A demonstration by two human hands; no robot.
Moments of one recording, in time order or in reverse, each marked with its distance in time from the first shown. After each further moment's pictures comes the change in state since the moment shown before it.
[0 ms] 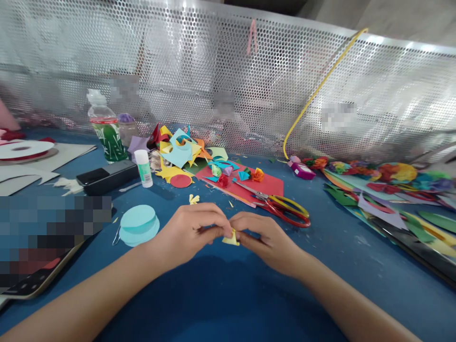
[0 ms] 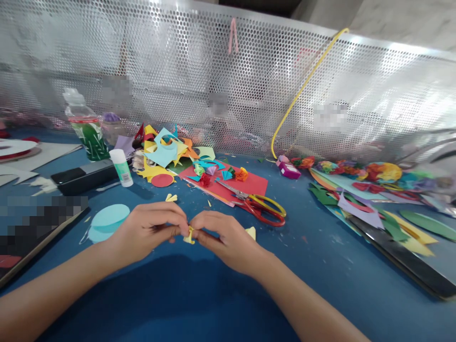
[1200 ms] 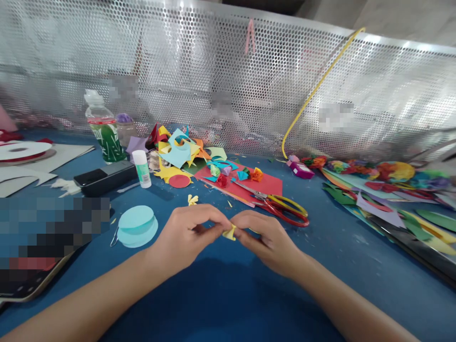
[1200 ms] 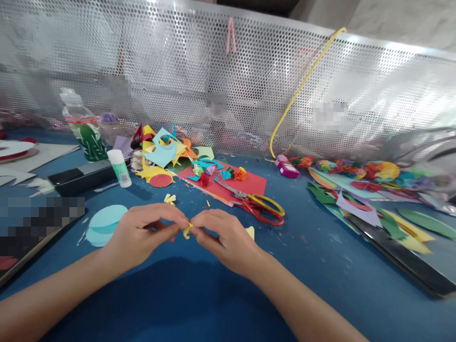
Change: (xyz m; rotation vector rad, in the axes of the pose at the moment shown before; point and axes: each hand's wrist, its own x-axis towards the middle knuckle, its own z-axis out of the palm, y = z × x) left_hand -0.002 0.006 0.007 0.039 0.153 -0.015; right_hand -0.003 0.002 0.001 -0.135 0.116 -0.063
